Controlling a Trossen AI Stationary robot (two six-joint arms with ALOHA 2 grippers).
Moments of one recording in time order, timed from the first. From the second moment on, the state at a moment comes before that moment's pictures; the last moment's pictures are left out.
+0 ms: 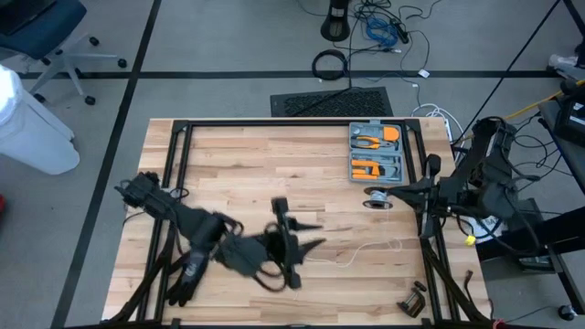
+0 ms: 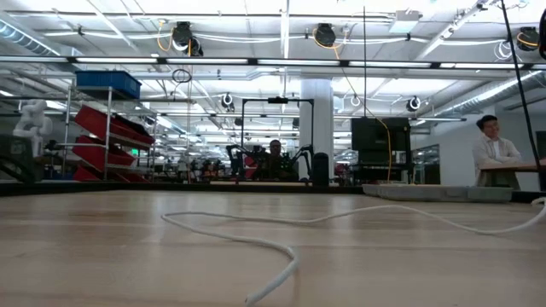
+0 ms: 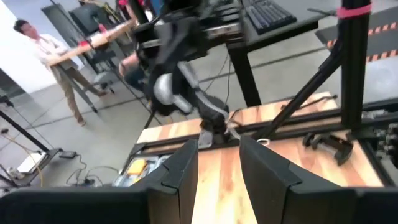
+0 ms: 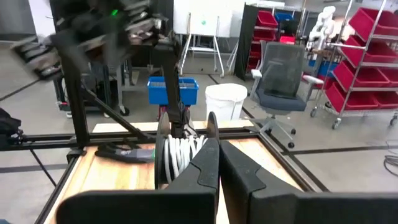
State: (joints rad) left arm -0.52 1.83 2.04 -0.50 -0.75 0.15; right arm 0.99 0.78 1.02 -0.39 1.20 0.12
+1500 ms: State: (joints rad) left arm -0.45 1.49 0.92 0.60 -0.57 -0.09; right arm 0.95 0.87 1.02 -0.34 1.15 0.15
